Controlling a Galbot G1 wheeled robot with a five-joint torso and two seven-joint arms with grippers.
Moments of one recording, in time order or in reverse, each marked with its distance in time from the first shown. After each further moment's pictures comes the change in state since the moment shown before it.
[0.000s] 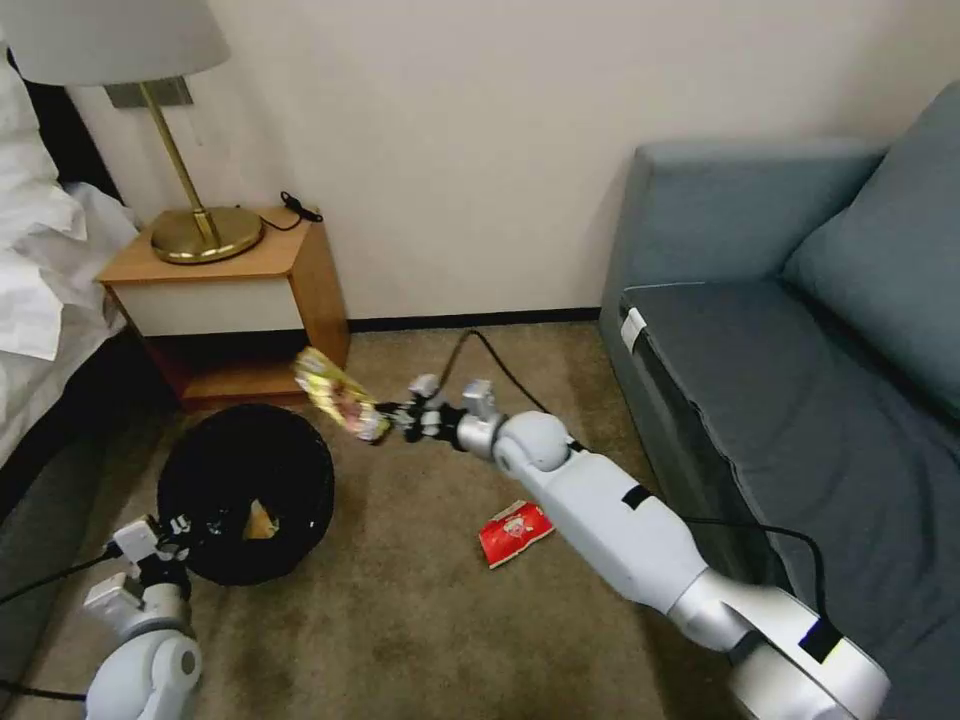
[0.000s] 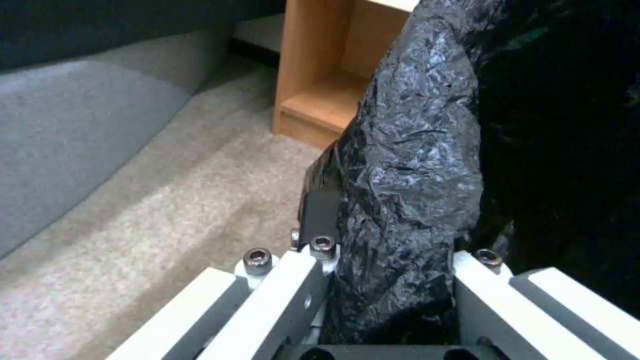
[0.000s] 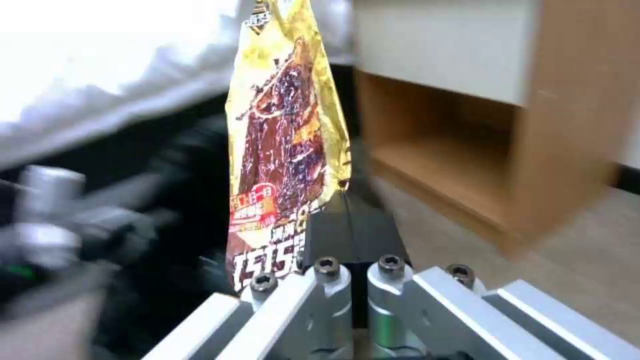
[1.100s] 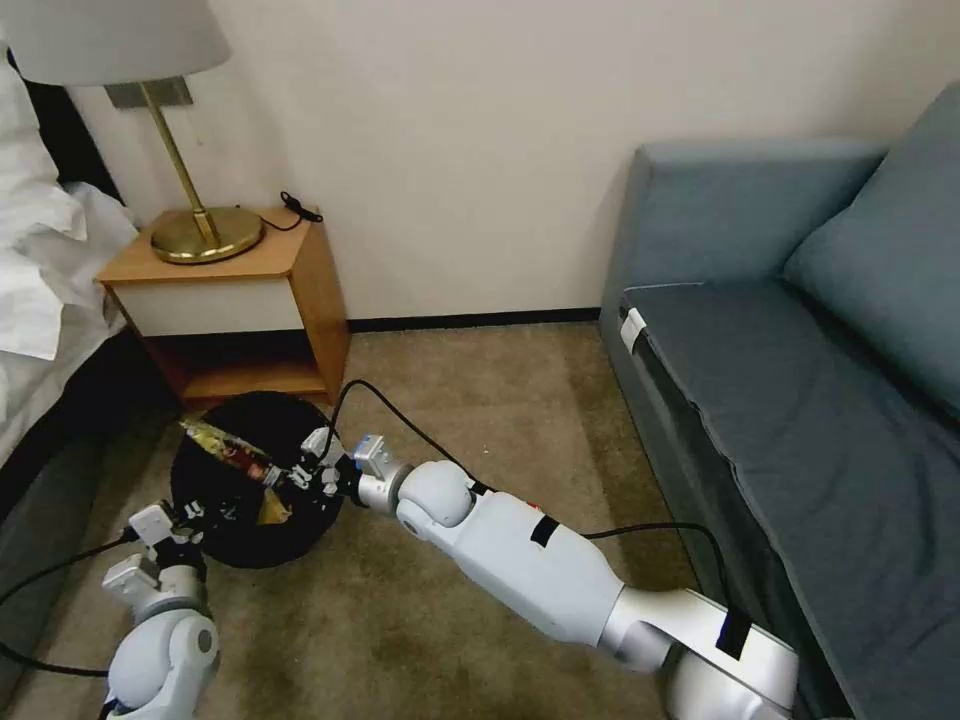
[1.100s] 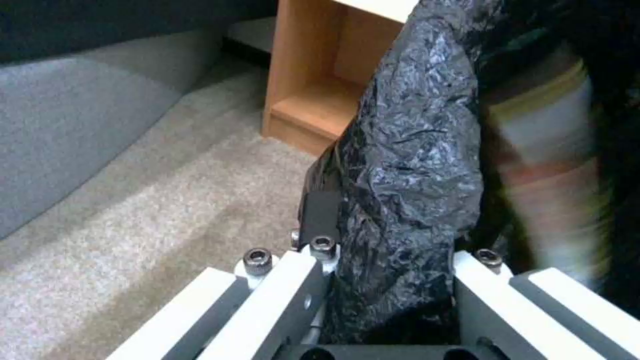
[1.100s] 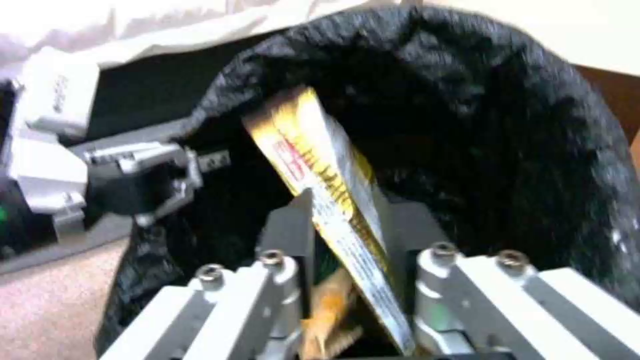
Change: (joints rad) left arm -0.001 -0.023 -0.004 -0.037 -0.007 0.016 -0.011; right arm -0.025 0.146 -0.179 -0.137 -0.132 0.107 0.152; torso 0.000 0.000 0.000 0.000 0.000
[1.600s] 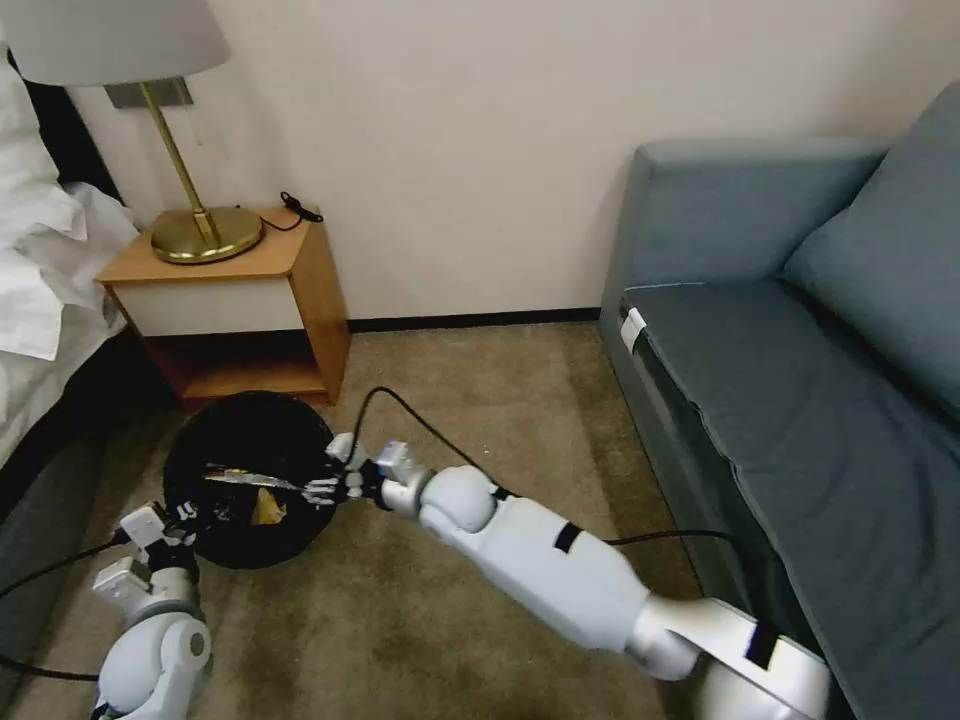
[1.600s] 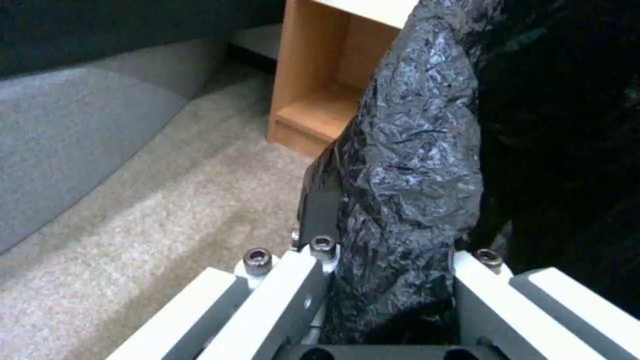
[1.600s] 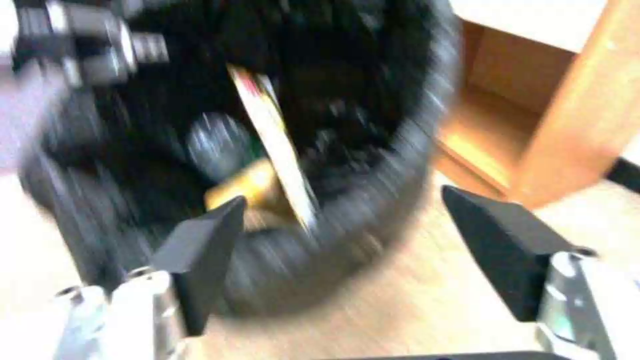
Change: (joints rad) left arm 0.008 0.012 -0.009 -0.004 -0.011 -0.005 0.003; right arm -0.022 -0.158 0.072 0.051 -0.151 0.021 -0.119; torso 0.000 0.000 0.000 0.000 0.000
